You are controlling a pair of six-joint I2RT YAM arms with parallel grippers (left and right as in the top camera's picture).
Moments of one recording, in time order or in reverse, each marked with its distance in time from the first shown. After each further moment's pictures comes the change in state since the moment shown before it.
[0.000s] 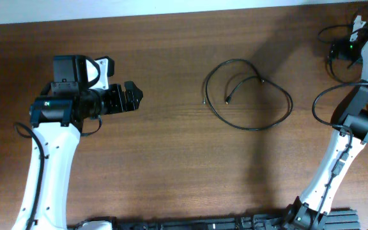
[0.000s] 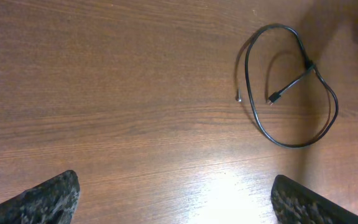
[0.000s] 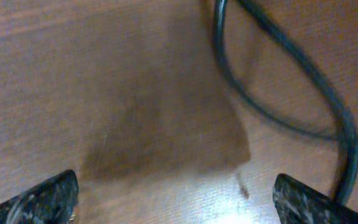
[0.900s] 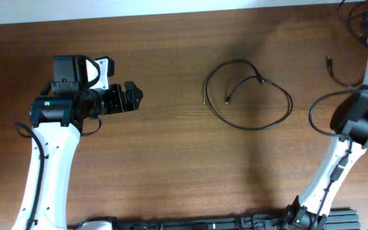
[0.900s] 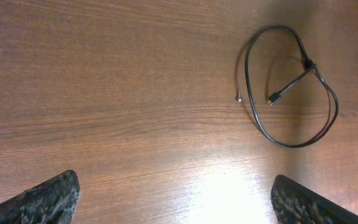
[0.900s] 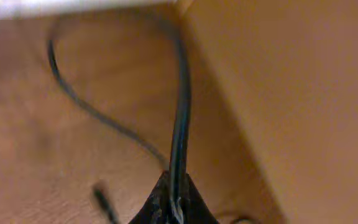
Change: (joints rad) left arm 0.000 0.000 0.000 0.000 0.000 0.000; right arm 0.058 -0.143 0.002 0.180 0.380 -0.052
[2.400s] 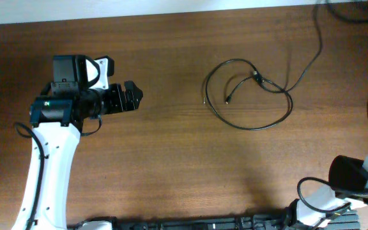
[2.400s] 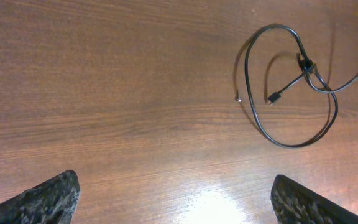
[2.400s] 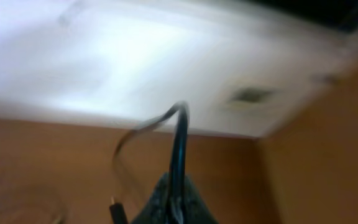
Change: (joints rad) left arm 0.000 0.000 0.000 0.001 0.000 0.000; right arm 0.154 -0.693 -0.001 -0.401 -0.568 -0.147
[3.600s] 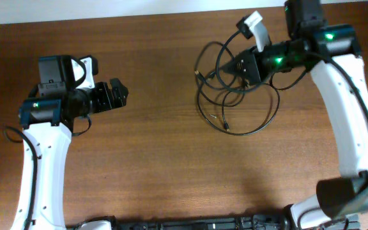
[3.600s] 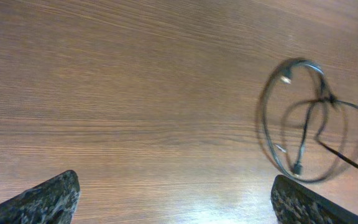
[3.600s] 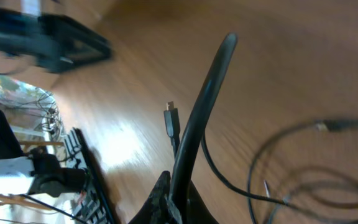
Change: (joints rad) left arm 0.084 0.000 0.000 0.011 -0.051 0.000; right arm 0.407 -0.121 -0.563 -0.129 -0.715 0.097
